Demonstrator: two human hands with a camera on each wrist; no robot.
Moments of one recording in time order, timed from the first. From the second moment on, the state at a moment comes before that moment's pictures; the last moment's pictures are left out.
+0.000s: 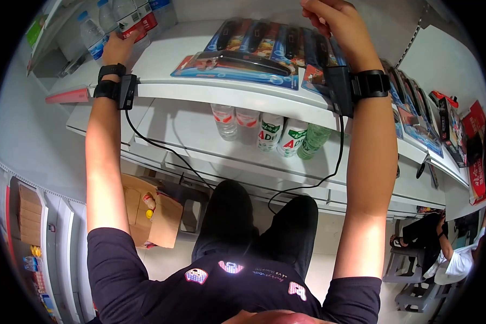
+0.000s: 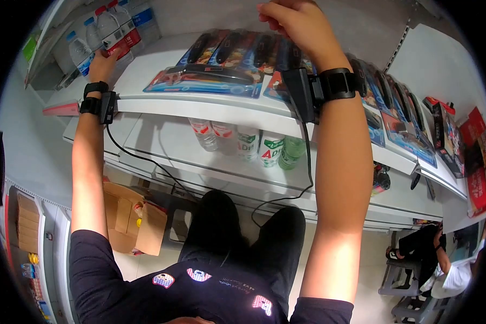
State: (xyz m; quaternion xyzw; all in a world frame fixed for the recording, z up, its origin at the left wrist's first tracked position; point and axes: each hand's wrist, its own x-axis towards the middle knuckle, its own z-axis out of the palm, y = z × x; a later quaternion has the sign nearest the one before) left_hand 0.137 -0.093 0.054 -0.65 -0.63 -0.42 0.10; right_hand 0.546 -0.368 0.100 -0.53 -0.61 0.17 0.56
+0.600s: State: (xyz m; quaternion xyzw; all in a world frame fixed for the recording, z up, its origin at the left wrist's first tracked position) left_hand 0.129 -0.070 0.047 -0.65 -0.63 -0.43 0.03; right_hand 0.546 -0.370 0.101 -0.54 -0.63 0.14 0.54
